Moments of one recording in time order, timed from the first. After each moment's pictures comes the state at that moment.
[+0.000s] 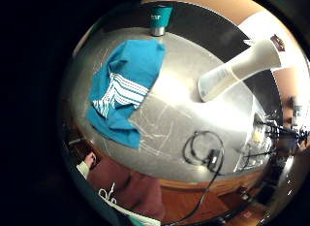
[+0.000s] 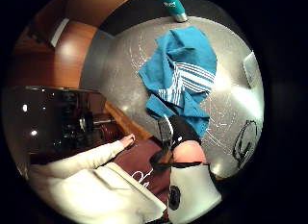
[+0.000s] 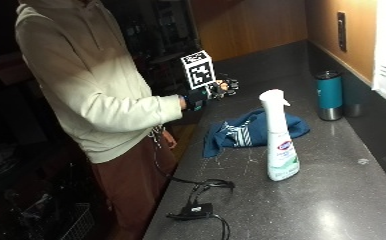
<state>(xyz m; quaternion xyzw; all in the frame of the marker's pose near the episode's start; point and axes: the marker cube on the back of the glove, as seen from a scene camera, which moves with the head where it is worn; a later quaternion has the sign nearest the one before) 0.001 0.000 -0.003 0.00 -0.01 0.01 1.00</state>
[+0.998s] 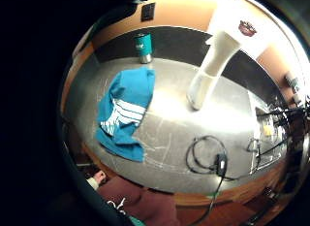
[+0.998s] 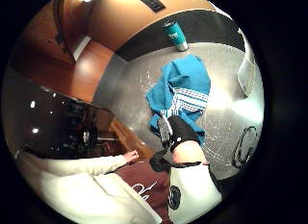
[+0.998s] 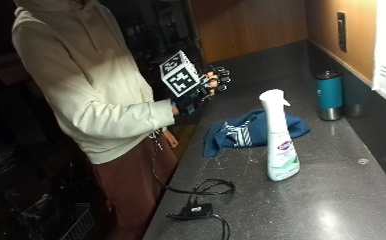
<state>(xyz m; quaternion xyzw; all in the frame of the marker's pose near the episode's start) 0.038 0.029 -0.034 0.17 -0.08 0.06 0.98</state>
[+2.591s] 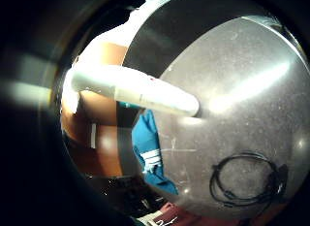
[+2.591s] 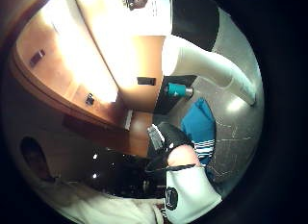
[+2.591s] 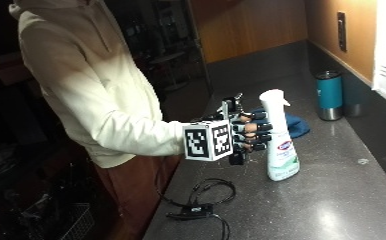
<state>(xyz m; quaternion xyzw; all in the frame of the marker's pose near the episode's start) 0.230 -0.005 0.010 0.29 -0.45 0.28 0.80</state>
